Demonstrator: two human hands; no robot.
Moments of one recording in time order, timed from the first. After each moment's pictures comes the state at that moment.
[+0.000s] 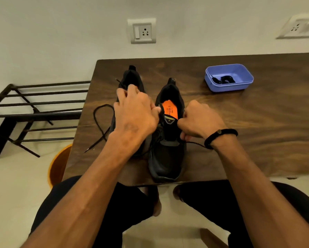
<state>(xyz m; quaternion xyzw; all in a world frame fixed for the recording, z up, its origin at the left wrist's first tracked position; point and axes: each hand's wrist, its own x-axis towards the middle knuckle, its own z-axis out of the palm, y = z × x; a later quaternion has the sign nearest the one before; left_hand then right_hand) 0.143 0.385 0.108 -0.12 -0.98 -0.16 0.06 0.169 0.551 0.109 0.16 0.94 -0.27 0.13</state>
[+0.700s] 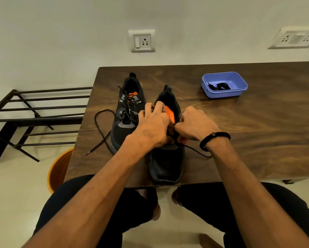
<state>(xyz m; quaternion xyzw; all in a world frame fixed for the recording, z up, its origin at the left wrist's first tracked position) 0.144 0.414 0.090 -0.26 -0.96 -0.09 -0.10 0.170 0.551 0.109 0.15 0.94 -0.27 0.13</state>
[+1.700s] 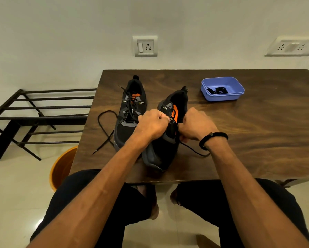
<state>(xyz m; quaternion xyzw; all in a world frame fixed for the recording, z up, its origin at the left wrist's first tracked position) 0.158 0.407 0.100 -0.06 -0.89 -0.42 -0.15 0.162 0.564 0.084 0.16 0.95 -0.24 0.09</state>
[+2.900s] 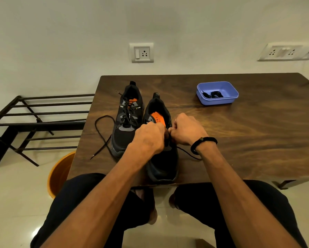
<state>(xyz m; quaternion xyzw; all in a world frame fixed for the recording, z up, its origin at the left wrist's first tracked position) 0.163 0.413 0.086 -0.20 -0.97 -0.09 -0.13 0.165 0.554 0.083 0.12 0.96 -0.23 0.08</state>
